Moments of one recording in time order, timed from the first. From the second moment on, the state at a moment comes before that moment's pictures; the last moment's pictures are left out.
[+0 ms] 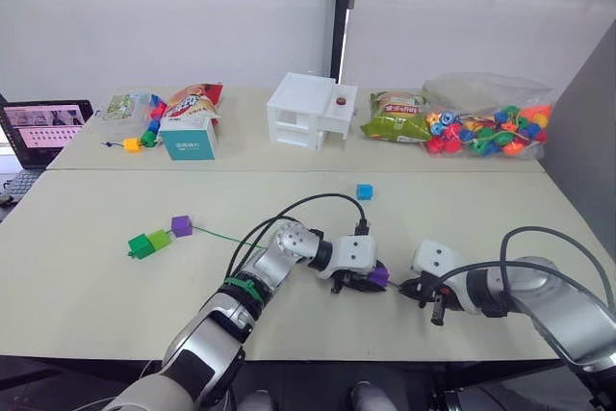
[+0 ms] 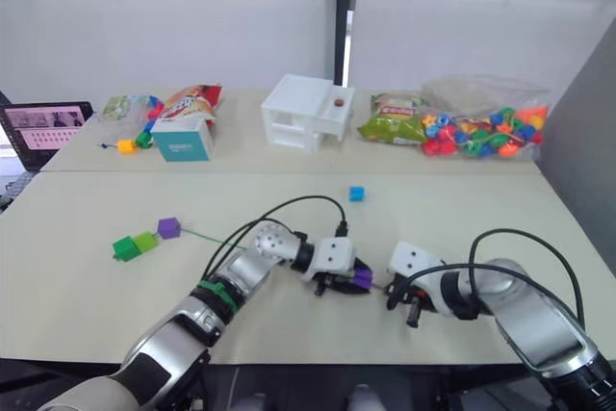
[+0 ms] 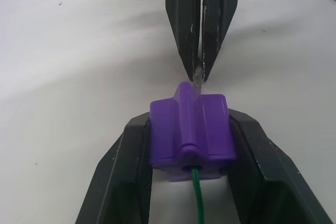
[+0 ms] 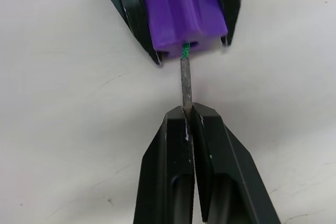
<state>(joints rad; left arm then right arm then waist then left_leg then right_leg) -0.81 0.13 -0.44 0.69 0.09 -0.25 -1.17 -0.22 -0.94 0.17 -0.42 0.22 0.76 0.94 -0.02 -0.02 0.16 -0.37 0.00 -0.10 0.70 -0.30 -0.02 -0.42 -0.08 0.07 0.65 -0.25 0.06</state>
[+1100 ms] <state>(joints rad) -0.81 0.94 -0.14 1.13 0.13 -0.51 -1.05 -0.43 -0.87 0.30 -0.25 0.17 0.69 1.03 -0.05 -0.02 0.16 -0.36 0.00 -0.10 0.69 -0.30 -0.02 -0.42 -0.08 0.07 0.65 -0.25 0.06</state>
